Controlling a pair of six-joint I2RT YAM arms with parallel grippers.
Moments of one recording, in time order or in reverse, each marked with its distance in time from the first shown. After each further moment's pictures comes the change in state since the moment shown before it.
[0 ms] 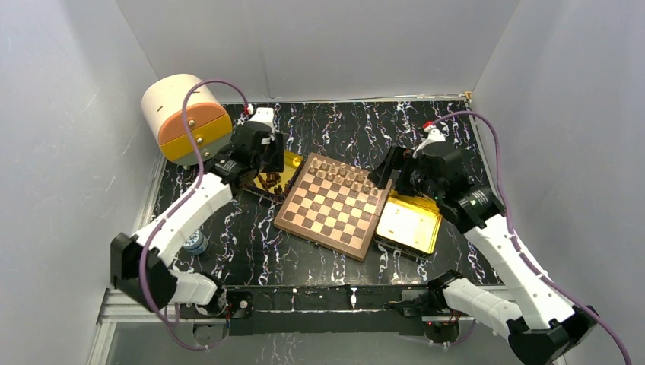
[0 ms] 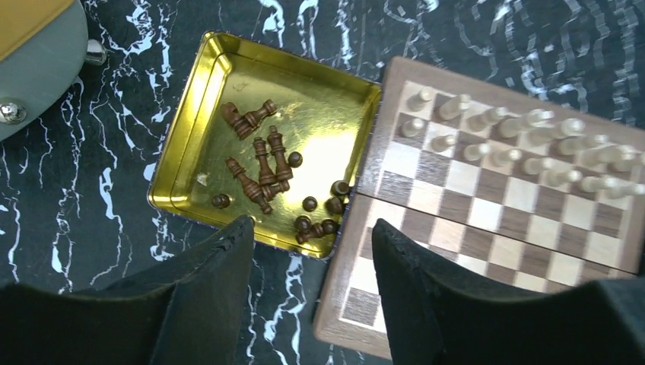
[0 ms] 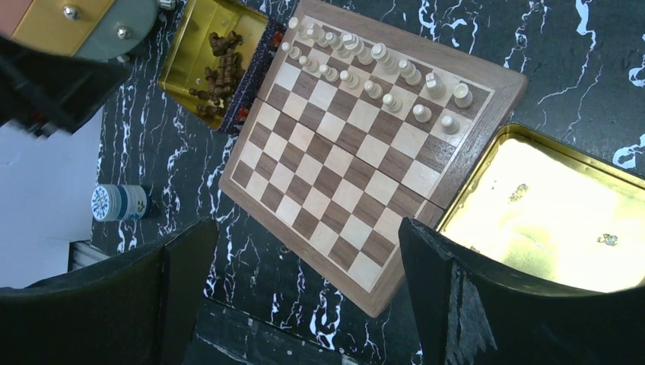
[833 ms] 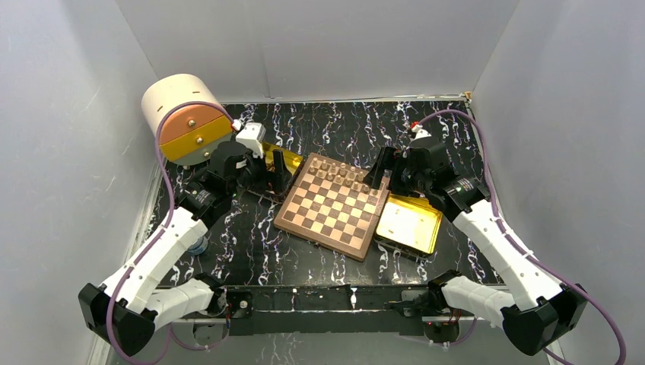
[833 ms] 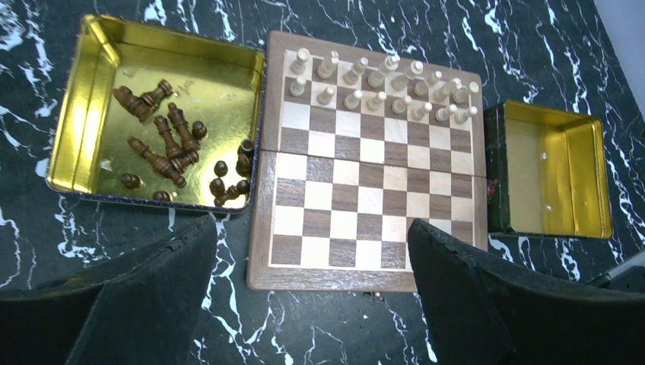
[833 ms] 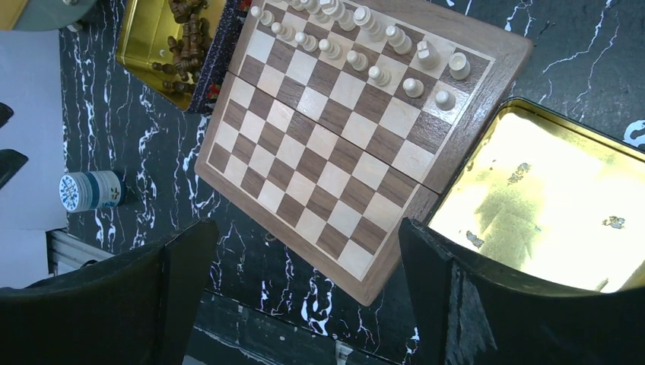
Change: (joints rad) left arm -0.004 -0.258 -0.153 0.005 0.288 -0.042; right arm 0.000 0.088 -0.003 -0.024 -0.025 0.000
